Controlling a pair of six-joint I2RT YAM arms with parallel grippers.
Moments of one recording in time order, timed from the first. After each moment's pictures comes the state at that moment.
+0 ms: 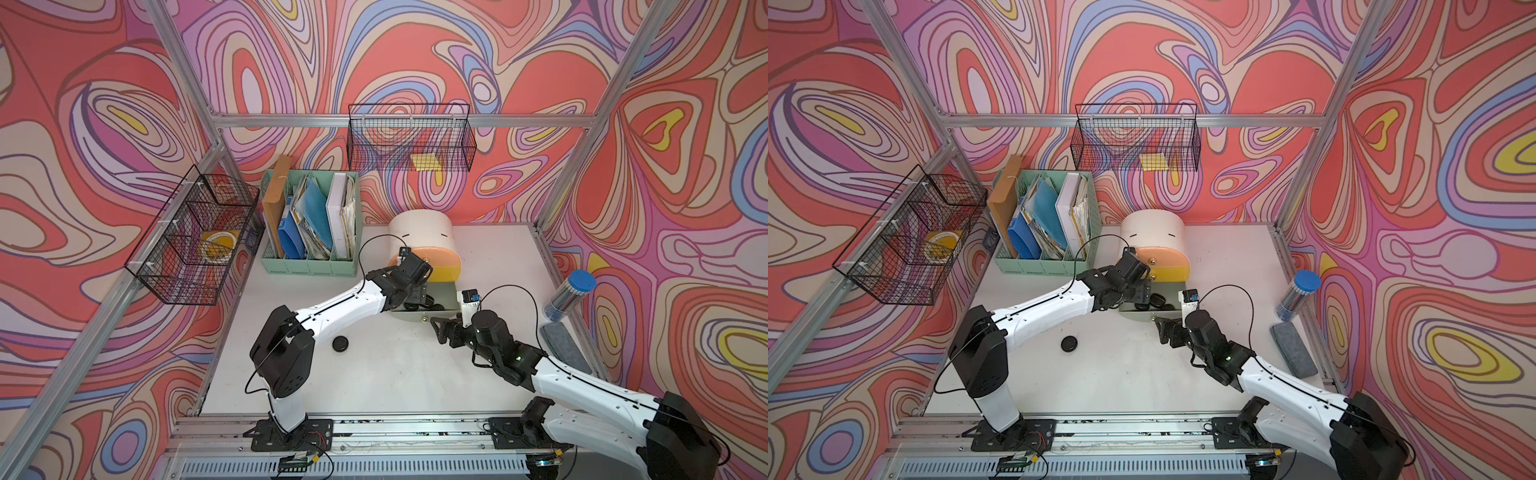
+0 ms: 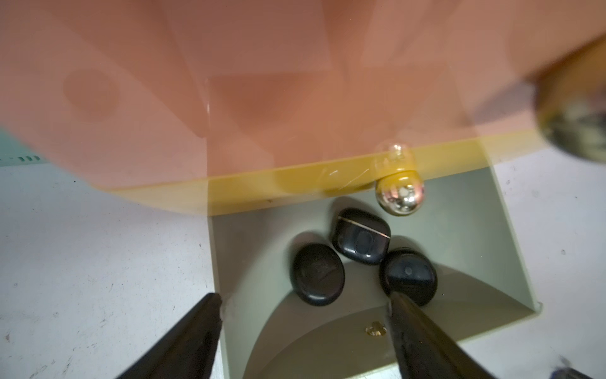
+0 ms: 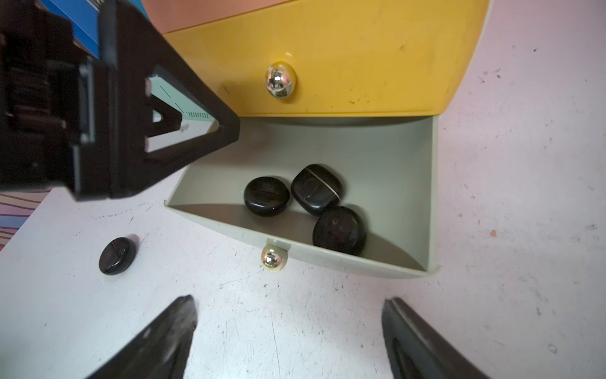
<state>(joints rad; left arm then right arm) -0.80 1.76 1.44 -0.61 -0.29 -0.57 0.71 1.01 0.44 0.04 0.16 0.44</state>
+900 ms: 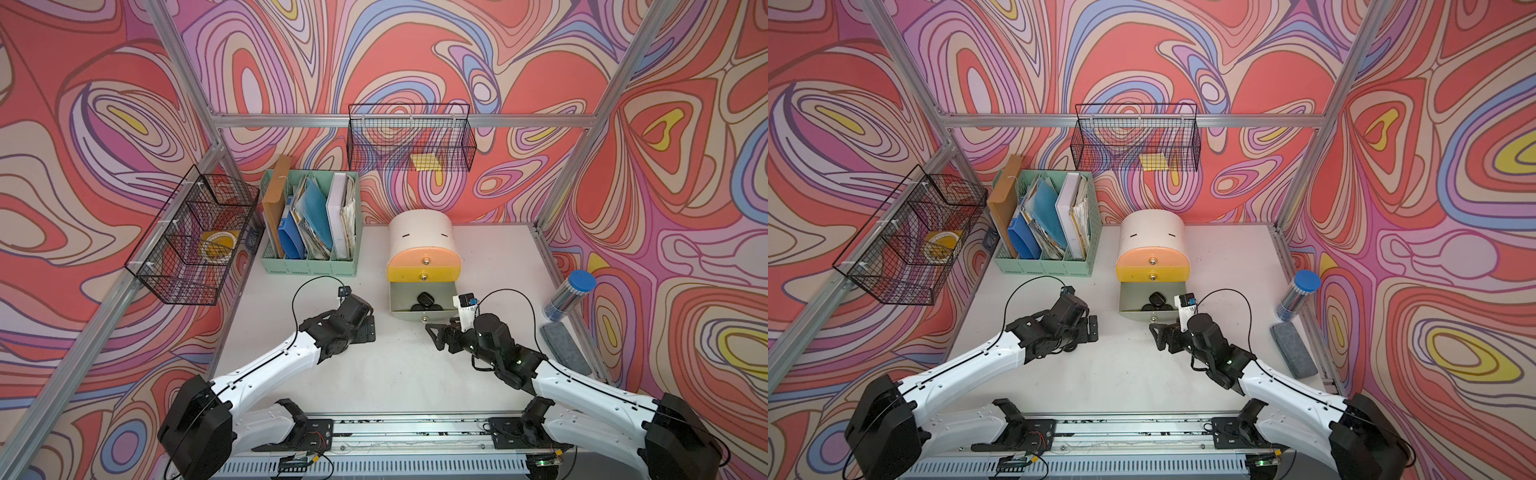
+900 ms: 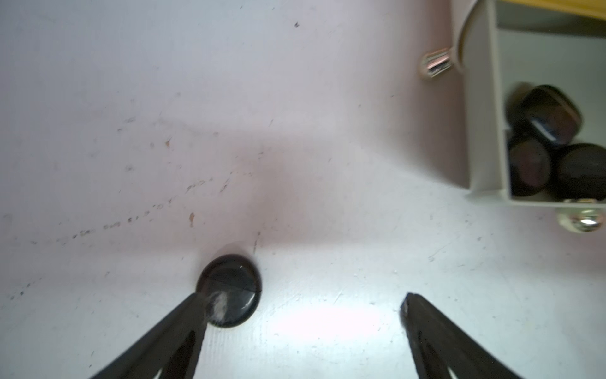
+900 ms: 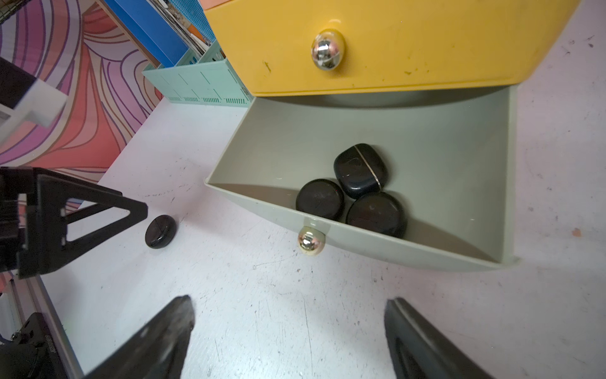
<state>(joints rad) -0.65 1.17 0.71 -0.59 -0.27 -0.67 0.71 0.99 0.40 0.11 0.03 0.46</state>
